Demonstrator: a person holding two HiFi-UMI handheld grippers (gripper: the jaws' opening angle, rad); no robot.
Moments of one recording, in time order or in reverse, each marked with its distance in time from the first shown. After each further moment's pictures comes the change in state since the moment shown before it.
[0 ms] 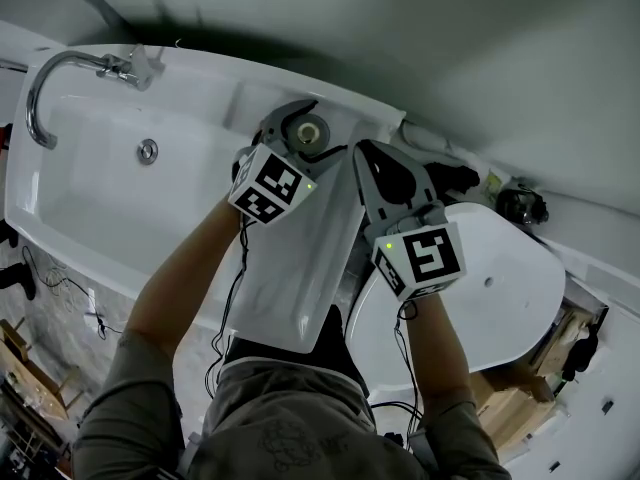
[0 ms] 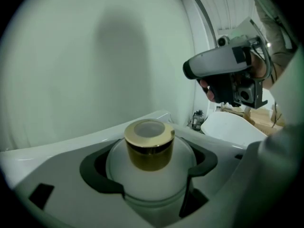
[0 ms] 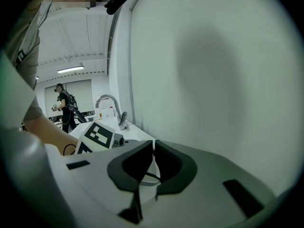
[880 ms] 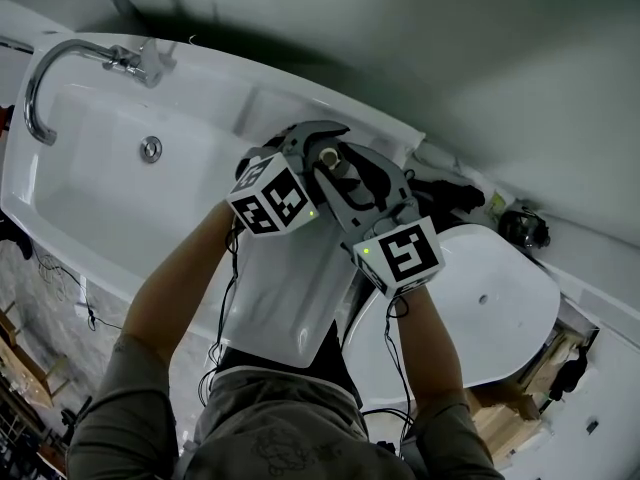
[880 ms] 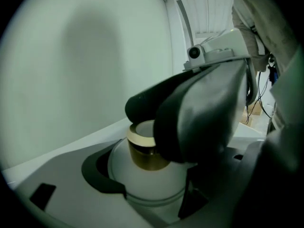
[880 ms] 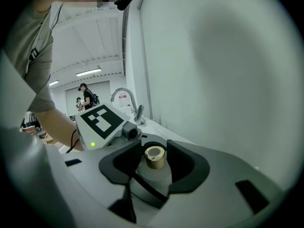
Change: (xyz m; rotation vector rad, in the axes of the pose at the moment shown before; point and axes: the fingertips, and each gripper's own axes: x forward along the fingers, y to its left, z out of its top) left arm -0.004 -0.029 0.000 0.138 -0.010 -0.257; right arm 0.054 0.042 -0.028 -0.078 0.007 0.237
